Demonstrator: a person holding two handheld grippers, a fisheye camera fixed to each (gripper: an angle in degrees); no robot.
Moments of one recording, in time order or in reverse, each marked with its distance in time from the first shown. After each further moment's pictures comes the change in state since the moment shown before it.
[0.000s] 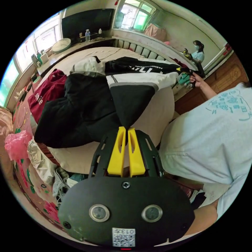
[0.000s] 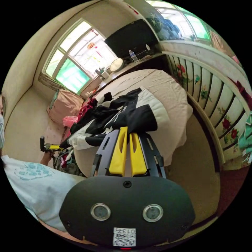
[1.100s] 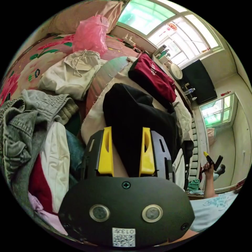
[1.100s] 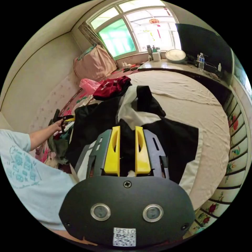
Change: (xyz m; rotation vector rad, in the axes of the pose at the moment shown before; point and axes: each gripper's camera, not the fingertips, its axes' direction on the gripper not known) left arm -0.240 0.141 0.062 0.426 0.022 -1.166; right arm -0.175 -0.093 0.150 -0.255 -0.107 -0.589
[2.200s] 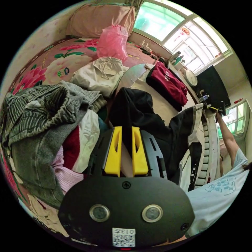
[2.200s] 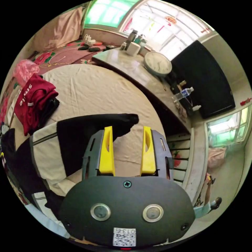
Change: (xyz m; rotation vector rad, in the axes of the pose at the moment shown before) left arm 0.013 0.071 -0.047 0.086 -0.205 -0.109; right arm 0.051 -0.363 0.147 -0.293 0.731 -0.183
